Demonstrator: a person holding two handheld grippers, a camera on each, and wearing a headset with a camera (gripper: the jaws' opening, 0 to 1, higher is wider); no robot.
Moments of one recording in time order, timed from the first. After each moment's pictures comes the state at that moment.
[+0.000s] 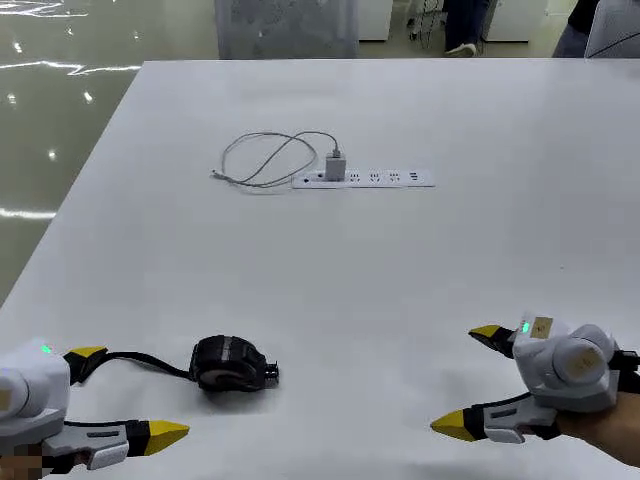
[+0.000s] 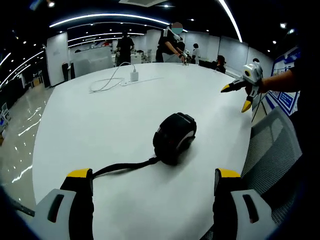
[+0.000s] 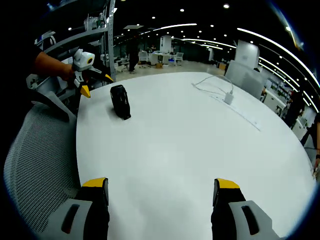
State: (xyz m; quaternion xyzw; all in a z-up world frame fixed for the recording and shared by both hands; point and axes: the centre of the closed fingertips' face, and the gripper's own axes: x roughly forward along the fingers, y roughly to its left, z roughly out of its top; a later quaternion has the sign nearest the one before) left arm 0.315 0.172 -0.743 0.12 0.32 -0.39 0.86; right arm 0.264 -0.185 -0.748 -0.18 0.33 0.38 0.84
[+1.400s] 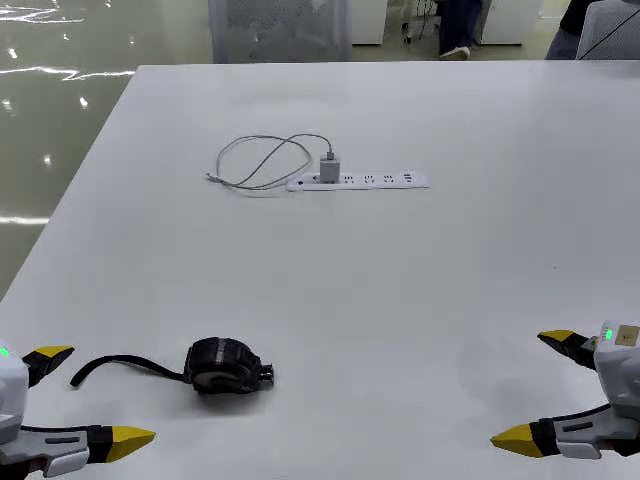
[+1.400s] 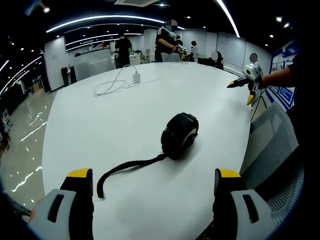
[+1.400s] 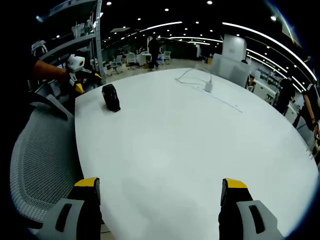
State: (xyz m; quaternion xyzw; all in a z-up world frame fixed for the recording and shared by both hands) left arm 0.317 0.193 -0.726 0.14 0.31 -0.39 0.86; right arm 0.237 -0.248 -0.744 -0.15 0.35 0.35 0.86
